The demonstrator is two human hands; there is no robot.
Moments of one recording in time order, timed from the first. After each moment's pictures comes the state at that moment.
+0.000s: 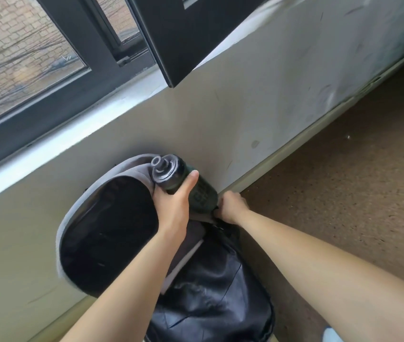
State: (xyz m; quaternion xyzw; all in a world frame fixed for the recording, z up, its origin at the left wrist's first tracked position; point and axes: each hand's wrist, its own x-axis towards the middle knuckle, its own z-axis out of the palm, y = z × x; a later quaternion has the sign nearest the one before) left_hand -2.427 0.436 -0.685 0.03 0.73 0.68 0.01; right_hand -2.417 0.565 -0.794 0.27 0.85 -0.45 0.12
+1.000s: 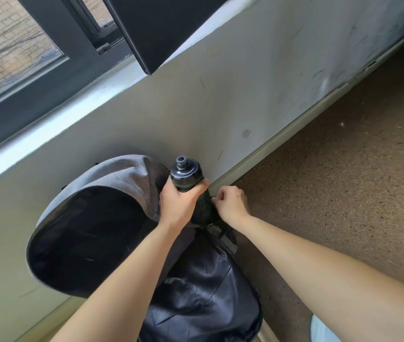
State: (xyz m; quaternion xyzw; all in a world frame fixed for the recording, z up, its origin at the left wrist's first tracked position) left_hand -2.426 0.443 -0.719 0.11 0.85 0.50 0.06; right_hand -2.384 0.563 -0.805 0.31 0.80 -0.52 -0.04
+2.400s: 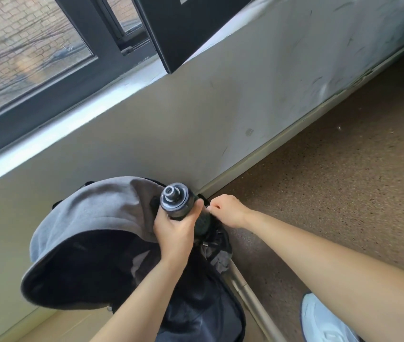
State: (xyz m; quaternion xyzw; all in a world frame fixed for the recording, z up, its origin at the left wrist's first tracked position) left_hand -2.334 0.388 -0.716 0.03 0.81 0.59 -0.03; right_hand -2.343 0.547 -0.778 0.08 0.88 -0.45 0.10
